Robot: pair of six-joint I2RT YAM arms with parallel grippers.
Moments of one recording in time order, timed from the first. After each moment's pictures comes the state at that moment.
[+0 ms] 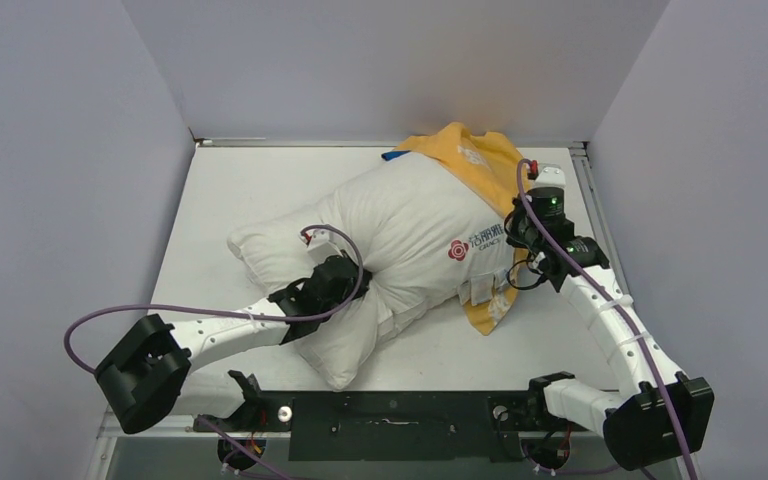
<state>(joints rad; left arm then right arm) -0.87 1.30 0.60 0.09 -0.43 -1.02 0.23 1.11 0.98 -0.50 0.21 0.26</state>
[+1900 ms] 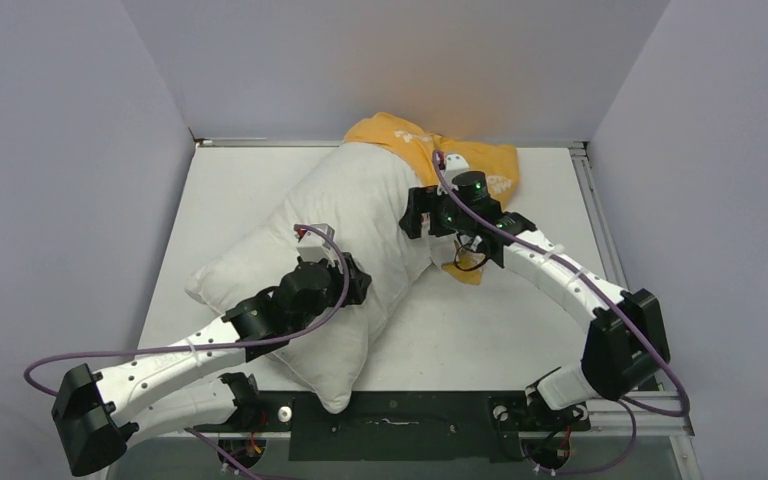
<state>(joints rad) -0.93 0.93 0.66 -0.19 -0.41 -0.73 0.53 1.51 1.16 -0.21 -0.18 0.30</state>
